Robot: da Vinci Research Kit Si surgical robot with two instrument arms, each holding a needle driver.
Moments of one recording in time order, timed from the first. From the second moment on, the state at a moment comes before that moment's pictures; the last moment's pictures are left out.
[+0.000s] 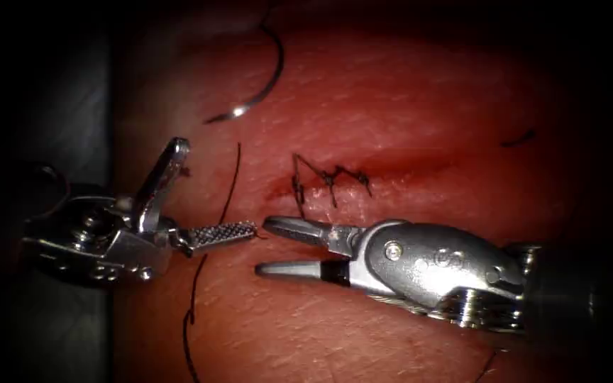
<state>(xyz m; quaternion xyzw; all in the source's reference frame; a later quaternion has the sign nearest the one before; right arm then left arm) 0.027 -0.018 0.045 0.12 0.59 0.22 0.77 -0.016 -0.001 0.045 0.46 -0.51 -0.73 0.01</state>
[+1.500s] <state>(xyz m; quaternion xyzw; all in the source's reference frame) 0.027 -0.023 0.048 0.15 0.54 0.15 0.81 -0.012 0.000 0.047 0.43 -0.50 -0.75 -0.01</state>
